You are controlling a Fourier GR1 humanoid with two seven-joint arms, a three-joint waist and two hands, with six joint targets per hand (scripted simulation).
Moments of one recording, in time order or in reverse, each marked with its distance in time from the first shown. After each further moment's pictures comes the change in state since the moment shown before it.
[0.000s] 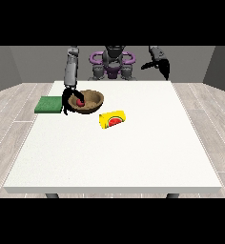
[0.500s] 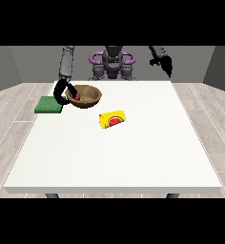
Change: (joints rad) left arm 0.057 0.025 0.073 0.151 0.049 -0.033 -0.037; right arm -0.027 -0.065 0.143 -0.029 0.171 -0.192 0.429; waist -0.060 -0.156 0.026
